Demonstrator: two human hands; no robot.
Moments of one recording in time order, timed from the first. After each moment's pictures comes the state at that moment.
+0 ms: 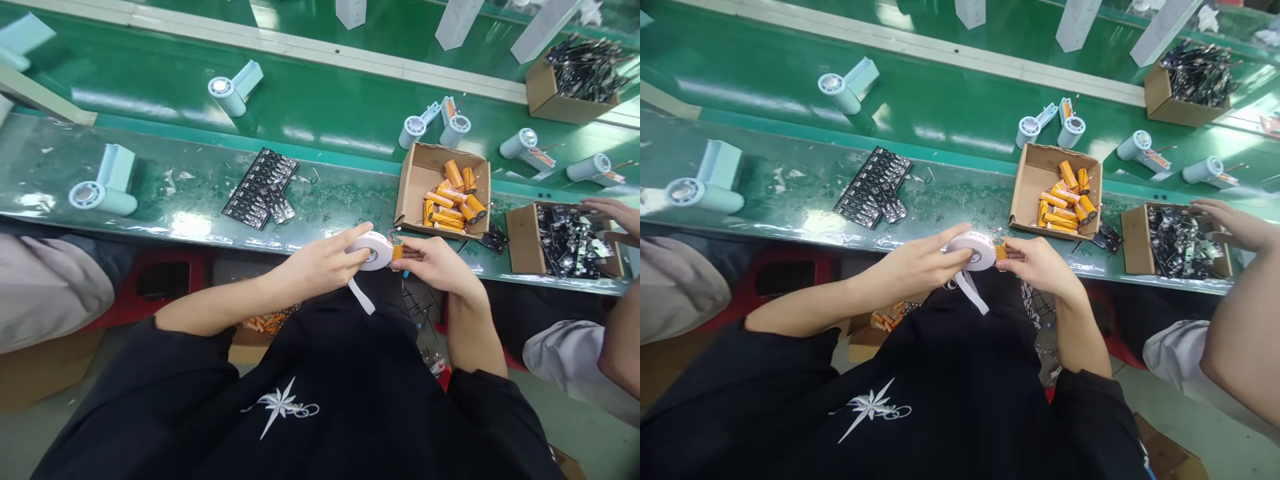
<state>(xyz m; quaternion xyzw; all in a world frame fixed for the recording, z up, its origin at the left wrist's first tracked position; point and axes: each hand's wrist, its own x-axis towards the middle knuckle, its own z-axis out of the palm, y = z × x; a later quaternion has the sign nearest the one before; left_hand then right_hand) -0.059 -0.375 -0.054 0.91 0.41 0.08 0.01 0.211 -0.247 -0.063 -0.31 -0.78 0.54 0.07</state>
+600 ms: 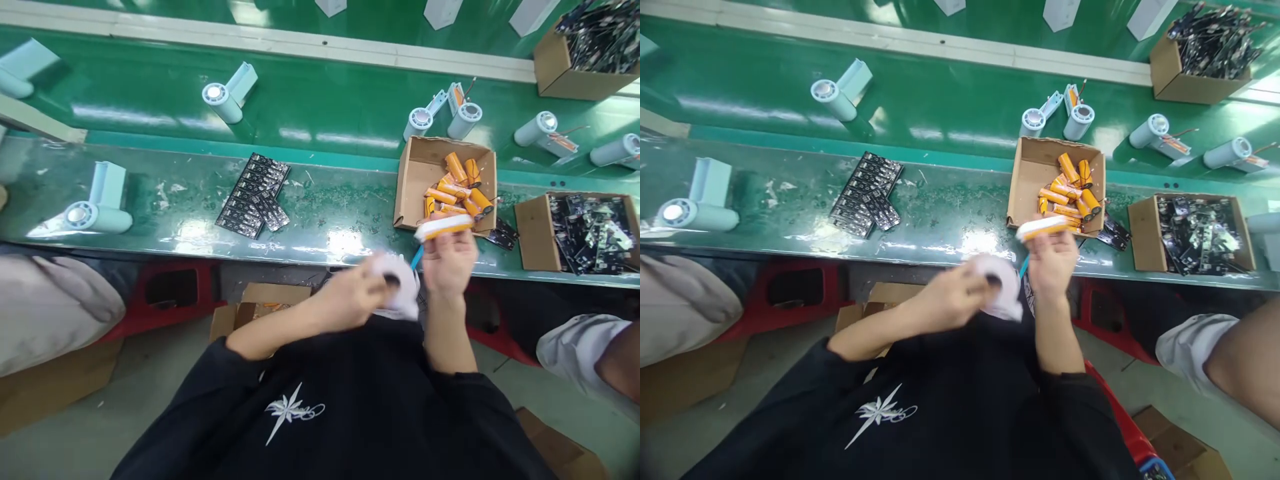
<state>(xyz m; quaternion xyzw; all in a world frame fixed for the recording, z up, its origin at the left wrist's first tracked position) 0.004 -0.390 -0.106 0.86 0.42 0.26 0.09 0.193 -0.254 -0.128 -0.43 -0.50 0.50 0.56</state>
